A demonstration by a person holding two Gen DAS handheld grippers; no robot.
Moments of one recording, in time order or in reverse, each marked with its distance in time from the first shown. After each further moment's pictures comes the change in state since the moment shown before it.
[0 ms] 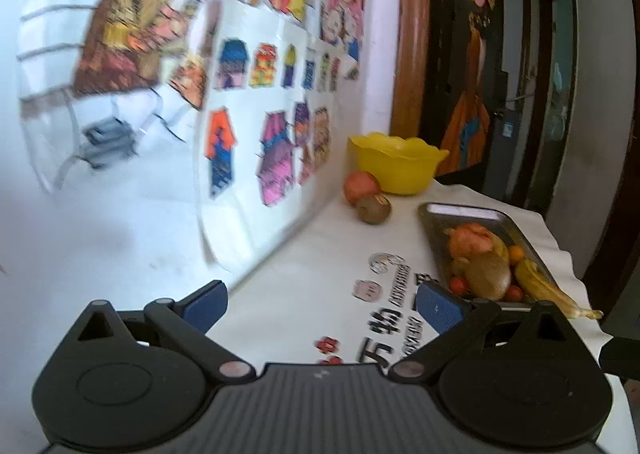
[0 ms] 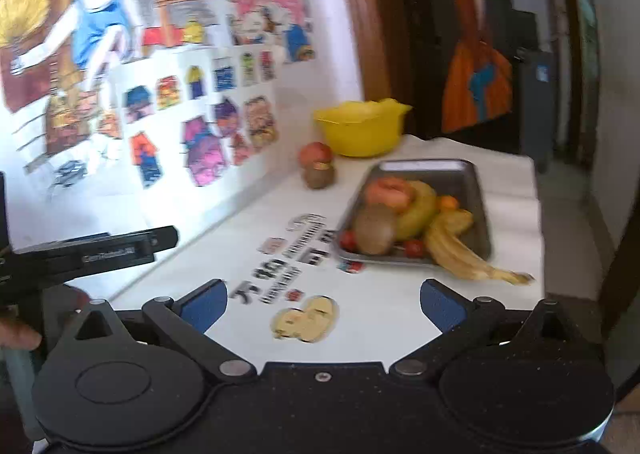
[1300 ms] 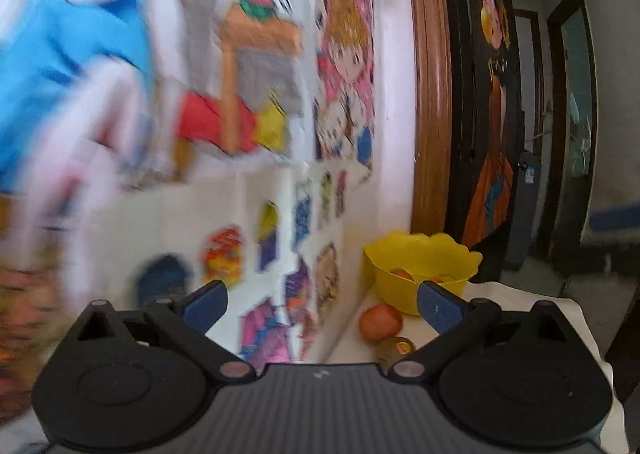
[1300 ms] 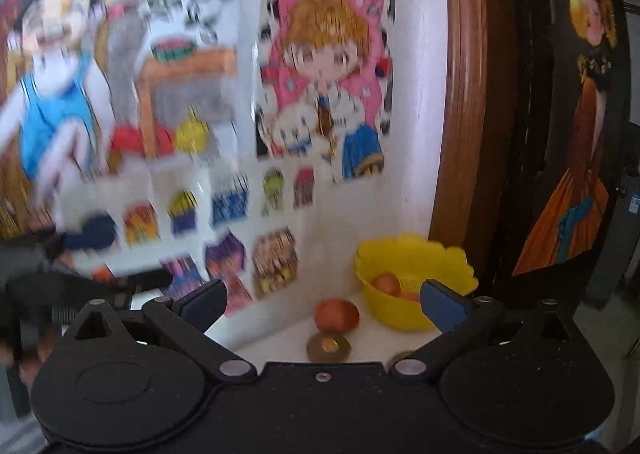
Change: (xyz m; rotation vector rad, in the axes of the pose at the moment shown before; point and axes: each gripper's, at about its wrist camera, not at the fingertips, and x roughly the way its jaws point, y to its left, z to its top) left arm 0.105 -0.027 0.153 0.035 -0.123 0.043; right arm 0.144 -0.038 0.225 -0.298 -0.098 0.200
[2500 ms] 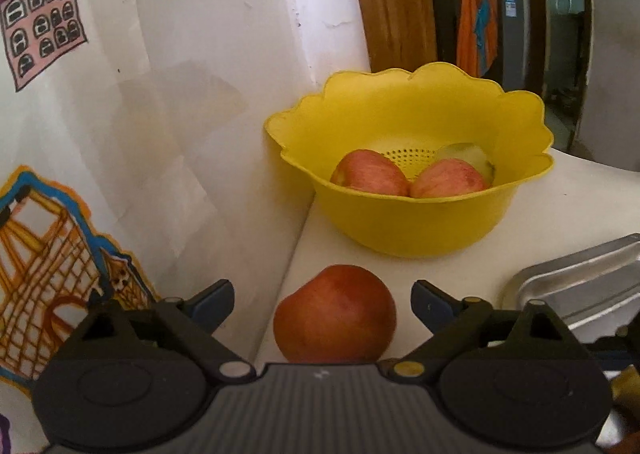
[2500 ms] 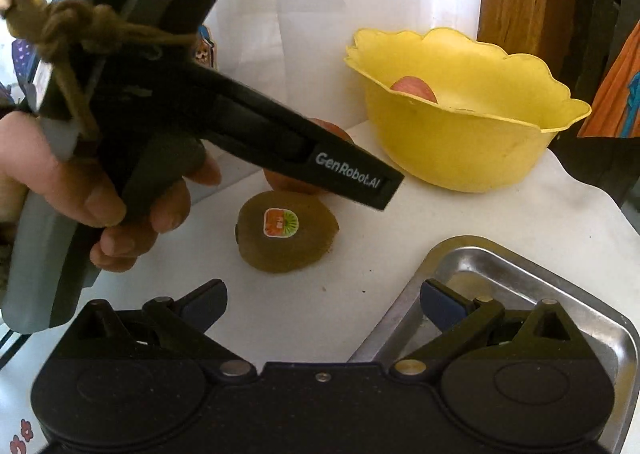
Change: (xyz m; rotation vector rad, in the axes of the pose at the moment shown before) left arm 0.293 -0.091 -0.040 0.273 0.403 -0.033; right arm 0.239 -0.038 -0.101 0.060 0.428 0.056
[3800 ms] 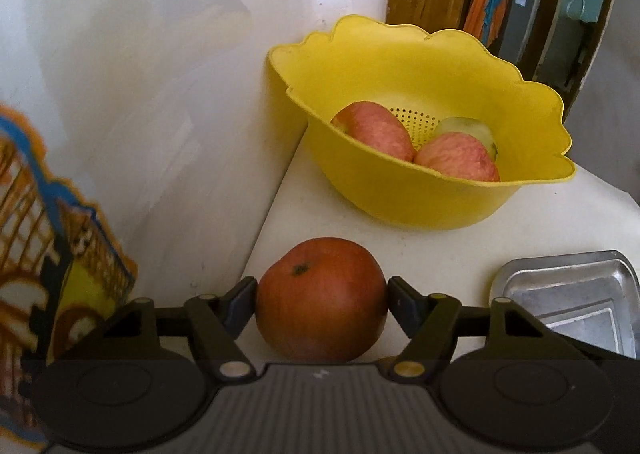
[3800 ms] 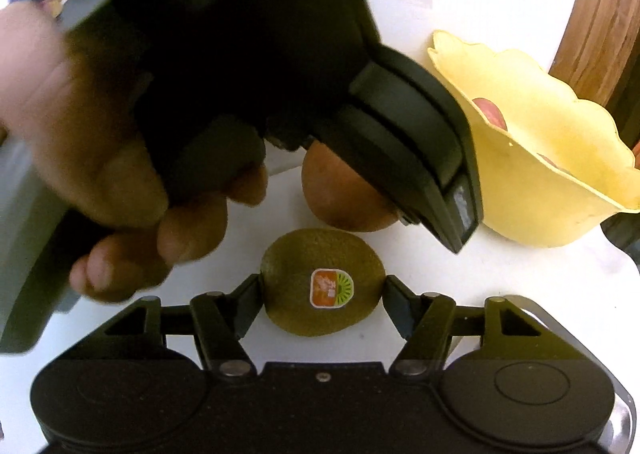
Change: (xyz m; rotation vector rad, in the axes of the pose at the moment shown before) left arm 0.028 0.029 0.003 -0.150 0.196 -0.167; right arm 0.030 0.049 0.033 -0.199 0.064 -0.017
